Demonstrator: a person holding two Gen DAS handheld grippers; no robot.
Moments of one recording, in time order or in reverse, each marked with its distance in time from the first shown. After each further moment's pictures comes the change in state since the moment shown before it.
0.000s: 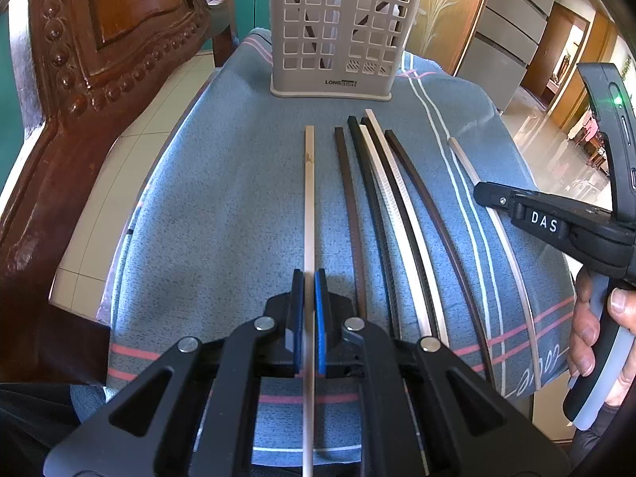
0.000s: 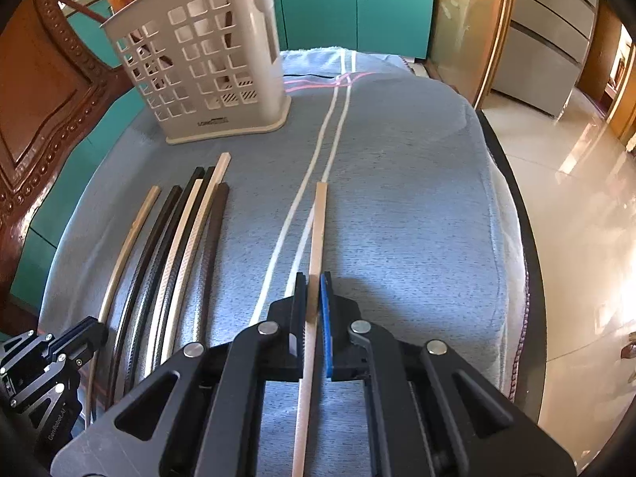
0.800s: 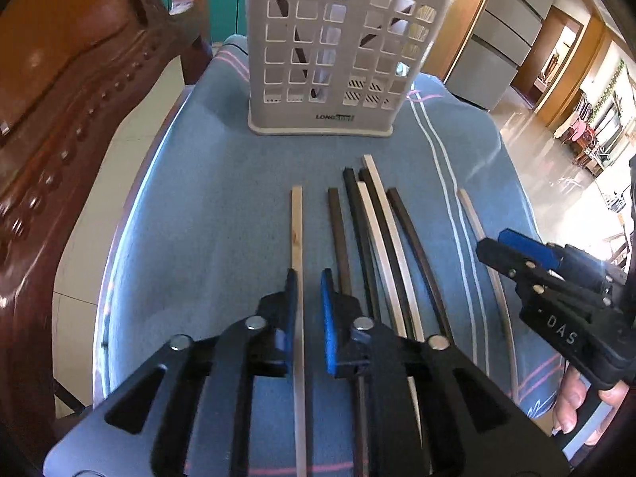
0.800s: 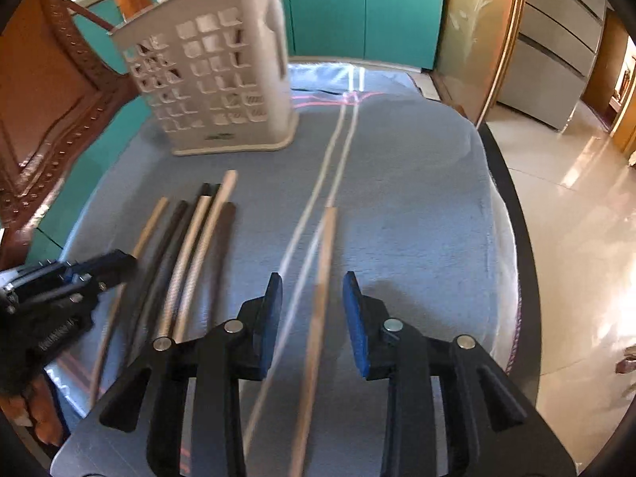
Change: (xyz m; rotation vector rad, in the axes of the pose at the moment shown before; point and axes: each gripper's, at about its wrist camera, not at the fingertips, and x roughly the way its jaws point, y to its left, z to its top) left arm 0.034 0.000 0.064 0.004 0.046 -0.073; right arm 0.006 0.003 0.014 -0.048 0.014 -0.011
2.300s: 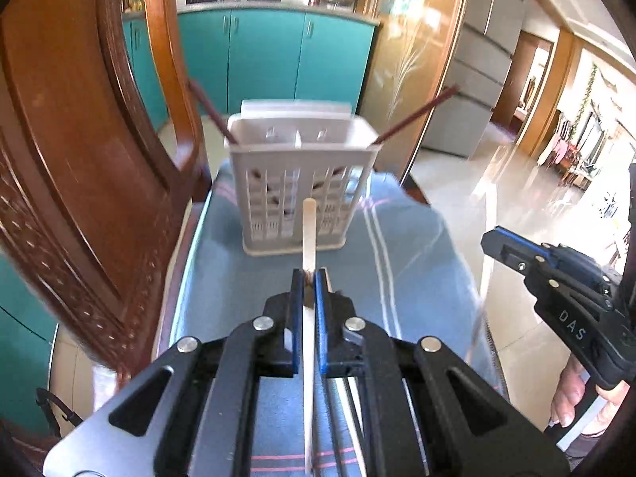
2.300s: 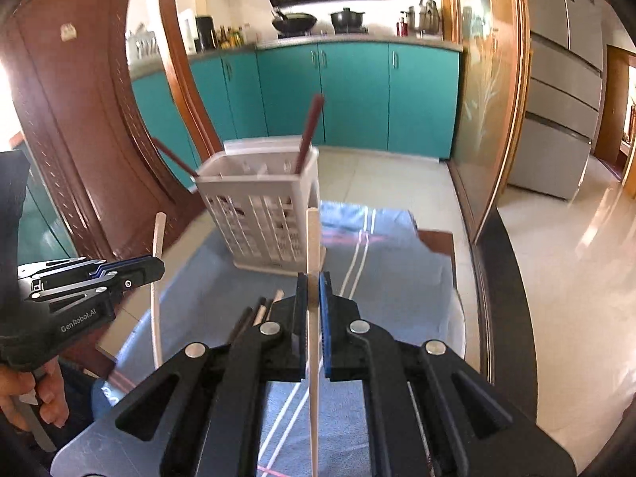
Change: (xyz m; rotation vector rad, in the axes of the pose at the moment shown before) left arm -0.113 -0.029 0.037 0.057 -0.255 -0.017; right arm -0.144 -0.008 0.029 -0.070 -0.367 0.124
